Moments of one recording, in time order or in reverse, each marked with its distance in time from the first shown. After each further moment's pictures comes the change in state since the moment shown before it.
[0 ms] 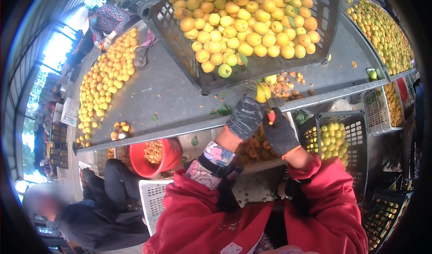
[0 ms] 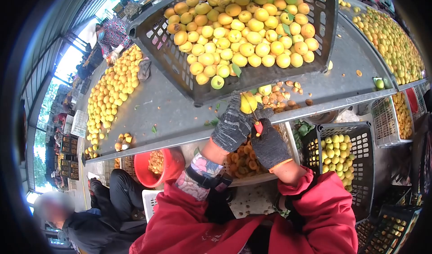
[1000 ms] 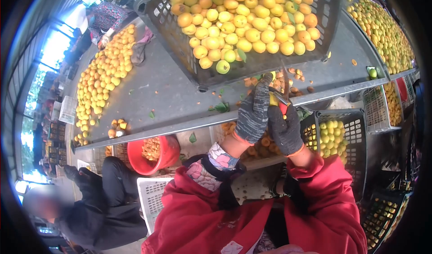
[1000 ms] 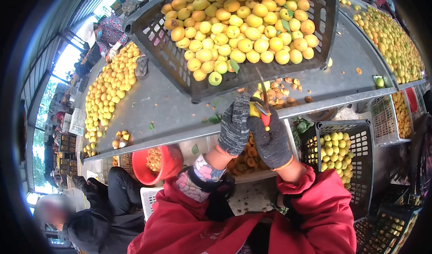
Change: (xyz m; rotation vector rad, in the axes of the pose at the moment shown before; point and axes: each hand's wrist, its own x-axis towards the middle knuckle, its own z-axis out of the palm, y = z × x) left_hand -0.001 0.064 0.029 0.463 0.297 0.260; right_hand -0.001 -0.012 -0.015 0.550 0.079 -0.182
